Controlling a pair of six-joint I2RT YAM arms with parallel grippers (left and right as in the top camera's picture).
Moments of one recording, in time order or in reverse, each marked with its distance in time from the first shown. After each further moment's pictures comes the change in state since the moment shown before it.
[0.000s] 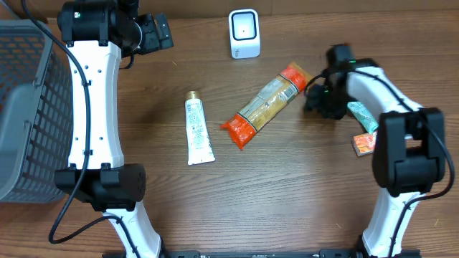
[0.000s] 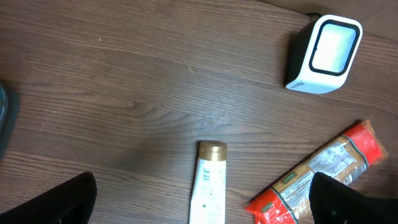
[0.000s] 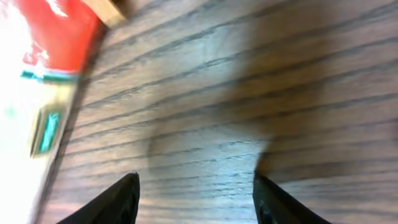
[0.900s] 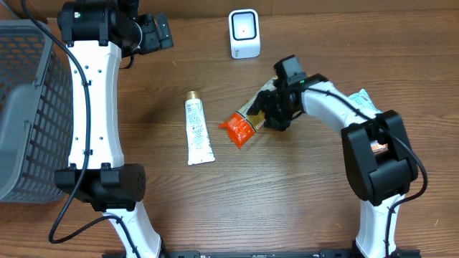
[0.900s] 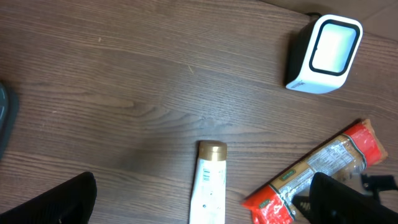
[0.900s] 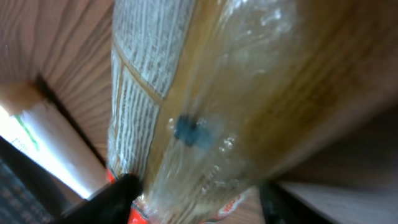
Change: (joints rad) left arm 0.000 0.000 0.000 0.000 0.000 0.000; right arm 0.296 0.000 -0.085 0.287 -0.243 0.473
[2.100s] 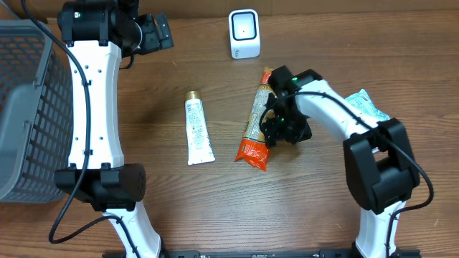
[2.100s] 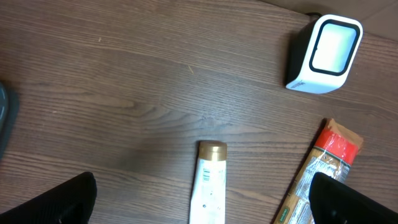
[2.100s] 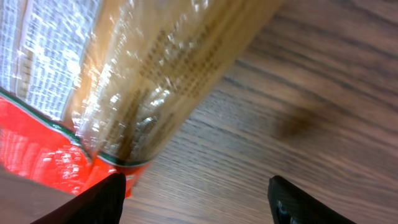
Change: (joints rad) left arm 0.000 0.000 0.000 0.000 0.000 0.000; right arm 0.039 -0.054 0.077 -0.542 0.264 -0.686
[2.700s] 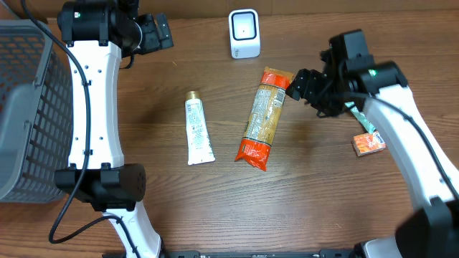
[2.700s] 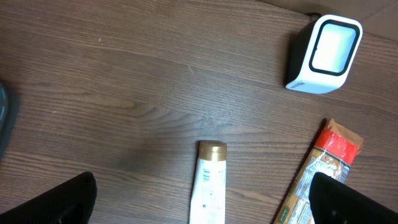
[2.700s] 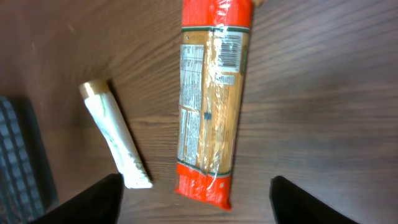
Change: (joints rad) left arm 0.000 0.000 0.000 0.000 0.000 0.000; right arm -0.187 -0.431 -0.063 0.192 -0.088 0.485
